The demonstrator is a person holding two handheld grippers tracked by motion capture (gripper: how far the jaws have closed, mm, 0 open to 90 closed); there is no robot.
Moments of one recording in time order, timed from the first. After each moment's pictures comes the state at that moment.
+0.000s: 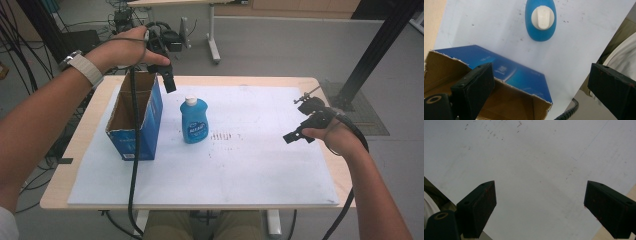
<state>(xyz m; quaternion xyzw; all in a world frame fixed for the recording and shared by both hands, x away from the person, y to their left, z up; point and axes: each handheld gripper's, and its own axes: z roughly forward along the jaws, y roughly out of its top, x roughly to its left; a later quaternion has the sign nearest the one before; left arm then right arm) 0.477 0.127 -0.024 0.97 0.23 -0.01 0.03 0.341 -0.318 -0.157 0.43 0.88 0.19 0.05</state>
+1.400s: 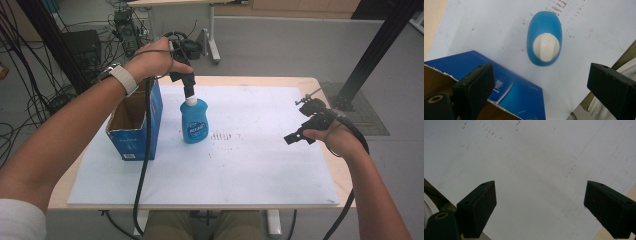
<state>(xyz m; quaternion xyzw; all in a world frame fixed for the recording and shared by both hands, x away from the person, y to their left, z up) 0.484 0.086 -0.052 0.96 0.28 0.00 0.02 0.339 -0.322 -0.162 0.43 0.88 0.20 0.05</state>
